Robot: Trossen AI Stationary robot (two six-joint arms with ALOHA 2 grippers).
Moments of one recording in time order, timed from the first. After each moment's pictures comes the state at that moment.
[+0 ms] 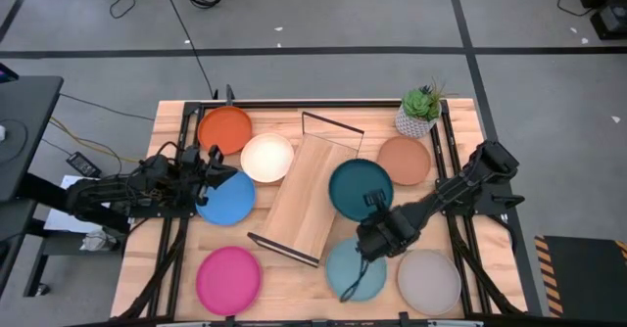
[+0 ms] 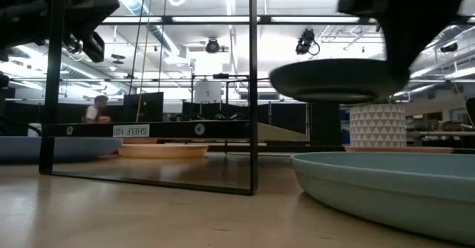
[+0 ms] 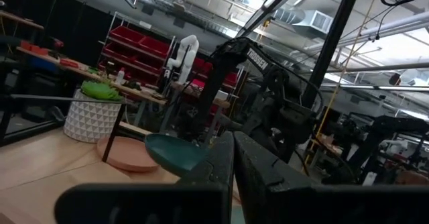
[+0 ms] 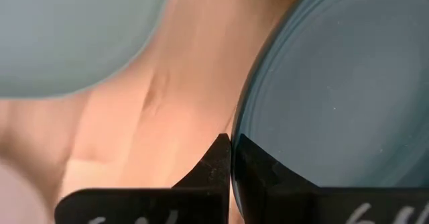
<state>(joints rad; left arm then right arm) 0.11 0.04 0.01 0.34 0.06 -0.43 0.52 1.75 1.36 -1.23 0.37 0.15</state>
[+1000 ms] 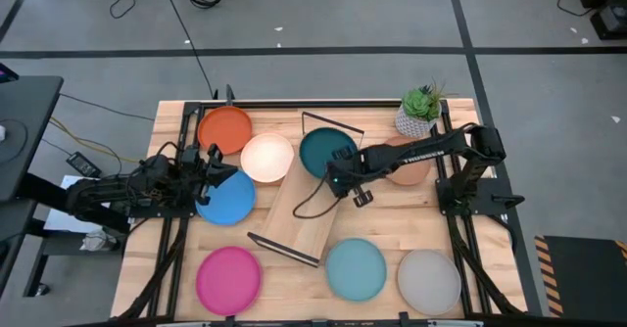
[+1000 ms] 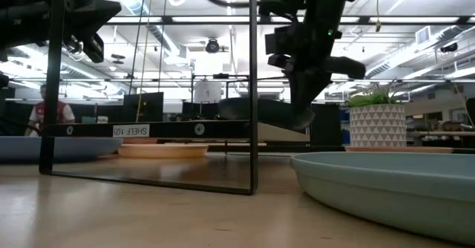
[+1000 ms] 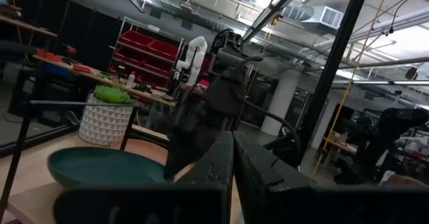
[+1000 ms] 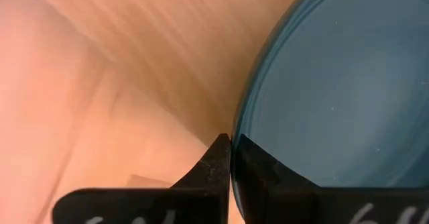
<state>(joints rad) 0.11 0.04 0.01 0.33 0.03 -0.38 0.01 1.75 1.26 -0.80 0.26 -0.47</state>
